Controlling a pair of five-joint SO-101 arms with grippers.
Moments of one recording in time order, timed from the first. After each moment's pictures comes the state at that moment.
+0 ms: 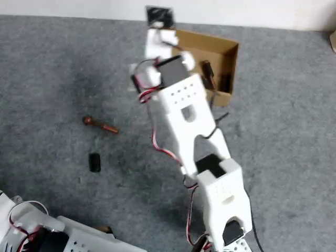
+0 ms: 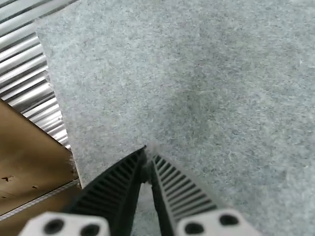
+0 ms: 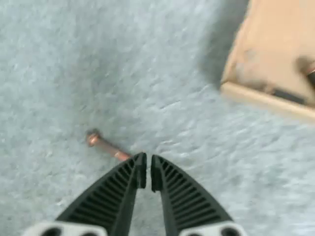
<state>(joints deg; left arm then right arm) -76.5 -103.9 66.6 84.4 -8.9 -35.6 30.3 -67.4 98.9 -20.9</state>
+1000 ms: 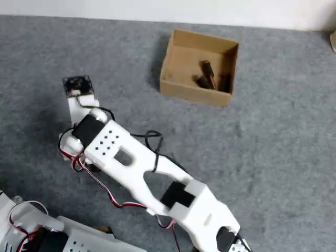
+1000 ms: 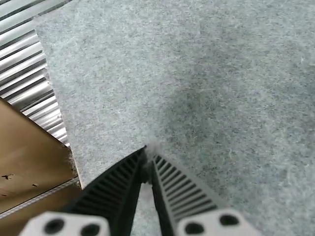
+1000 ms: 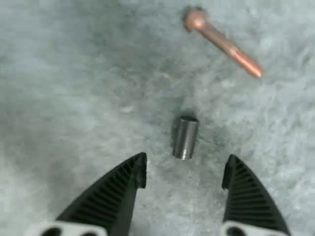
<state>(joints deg) -76.5 -103.9 67.1 84.4 -8.9 -64.8 34.3 -42.8 85.1 -40.5</state>
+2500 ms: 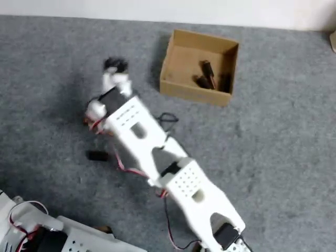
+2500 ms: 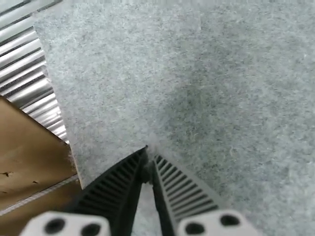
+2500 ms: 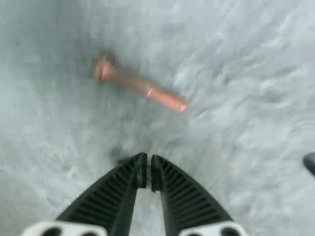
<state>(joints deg) -76.5 -103.9 68.1 84.4 -8.9 -50.3 52.0 -75.2 99.7 -41.2</state>
